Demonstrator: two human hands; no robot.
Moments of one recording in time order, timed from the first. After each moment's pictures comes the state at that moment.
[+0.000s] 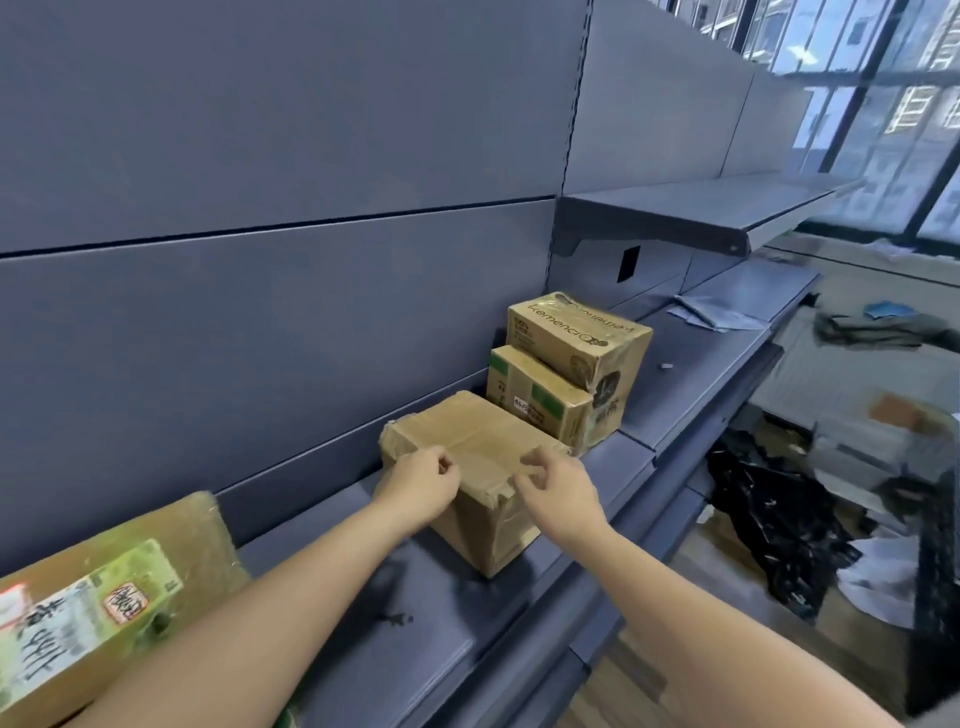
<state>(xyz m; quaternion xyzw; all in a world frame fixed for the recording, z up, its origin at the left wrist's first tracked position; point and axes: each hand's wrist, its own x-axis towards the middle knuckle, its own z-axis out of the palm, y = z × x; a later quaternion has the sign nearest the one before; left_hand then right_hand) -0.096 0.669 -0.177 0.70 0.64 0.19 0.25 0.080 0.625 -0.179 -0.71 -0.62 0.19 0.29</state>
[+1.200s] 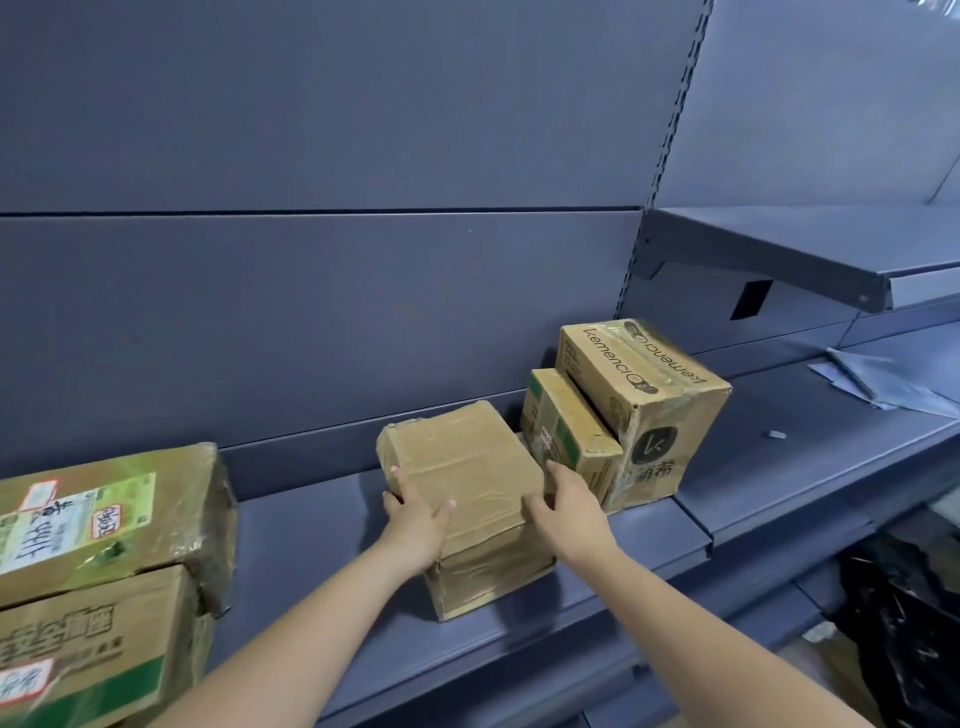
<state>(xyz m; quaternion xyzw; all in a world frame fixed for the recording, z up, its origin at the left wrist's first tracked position) -0.022 0.669 -0.213 0.44 0.78 0.26 0.36 0.157 0.710 -0.197 -0.61 -0.72 0.27 0.20</state>
